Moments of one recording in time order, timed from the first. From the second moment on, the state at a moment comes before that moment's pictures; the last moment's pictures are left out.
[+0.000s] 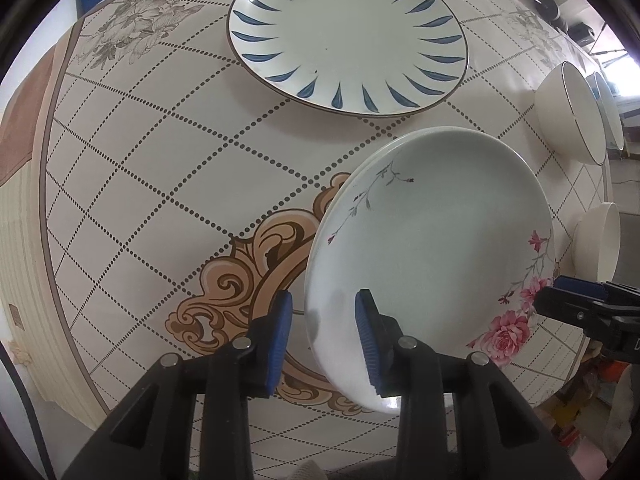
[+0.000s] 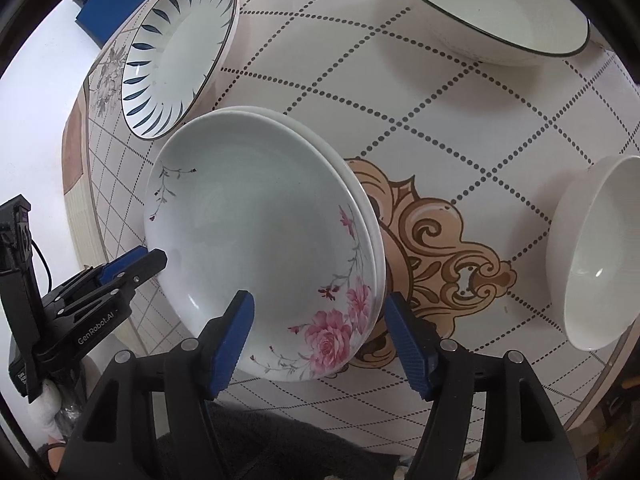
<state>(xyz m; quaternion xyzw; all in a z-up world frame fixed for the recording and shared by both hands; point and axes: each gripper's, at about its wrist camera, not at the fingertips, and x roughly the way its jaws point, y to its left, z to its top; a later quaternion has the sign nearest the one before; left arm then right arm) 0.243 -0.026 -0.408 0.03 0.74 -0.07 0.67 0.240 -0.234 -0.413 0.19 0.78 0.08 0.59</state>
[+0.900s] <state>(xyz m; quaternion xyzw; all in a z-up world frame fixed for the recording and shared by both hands) 0.392 0.022 -0.369 -0.02 0.68 -0.02 0.73 0.396 -0.209 -0.364 0.17 0.68 0.08 0.71</state>
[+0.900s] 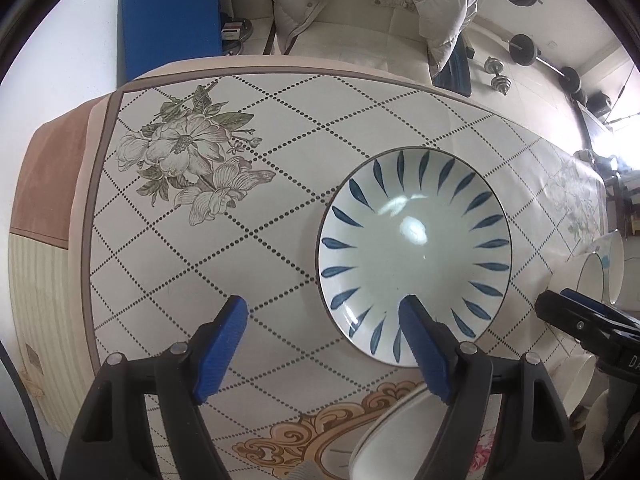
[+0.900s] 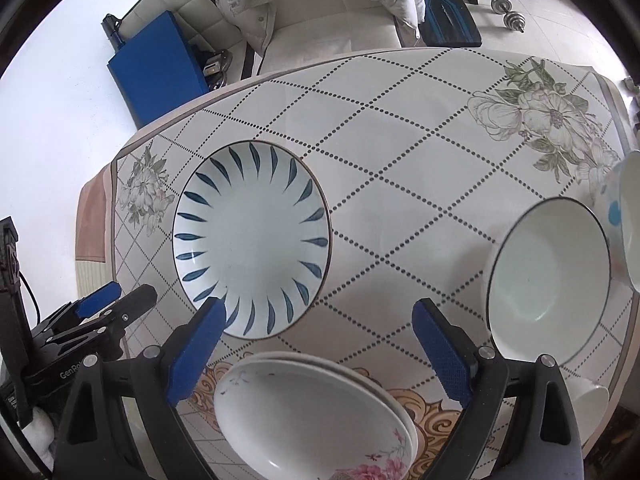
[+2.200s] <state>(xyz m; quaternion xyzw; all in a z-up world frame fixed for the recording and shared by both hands) 0.425 0.024 -0.418 -0.06 0.71 -0.08 0.70 0.436 -0.206 -0.445 0.22 0.71 0.12 0.65</state>
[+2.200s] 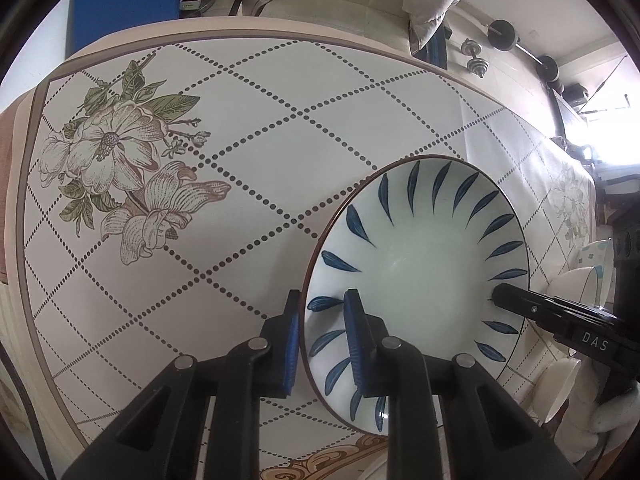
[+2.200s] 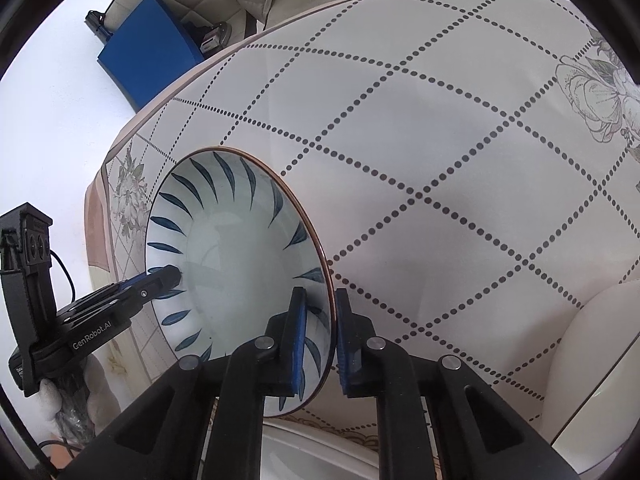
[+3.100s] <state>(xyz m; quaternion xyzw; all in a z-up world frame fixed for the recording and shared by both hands) 0.319 -0.007 -0.324 -0.01 0.67 -0.13 0.73 0.329 -0.239 -0.348 0.22 0.67 0.15 0.70</state>
